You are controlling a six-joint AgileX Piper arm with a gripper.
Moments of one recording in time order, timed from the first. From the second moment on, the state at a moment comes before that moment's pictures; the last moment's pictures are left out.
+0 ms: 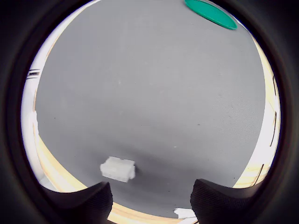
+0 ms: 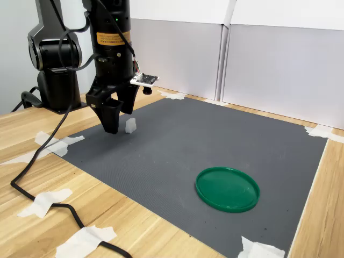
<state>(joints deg) -9.0 90.5 -53.7 3.9 58.0 -34.9</state>
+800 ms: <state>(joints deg) 0.2 89.2 -49.1 1.1 57.6 -24.8</state>
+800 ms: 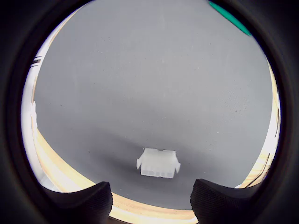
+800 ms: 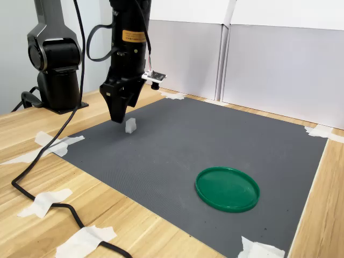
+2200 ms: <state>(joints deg) 0.2 91.9 -48.6 2.8 51.6 -25.8</state>
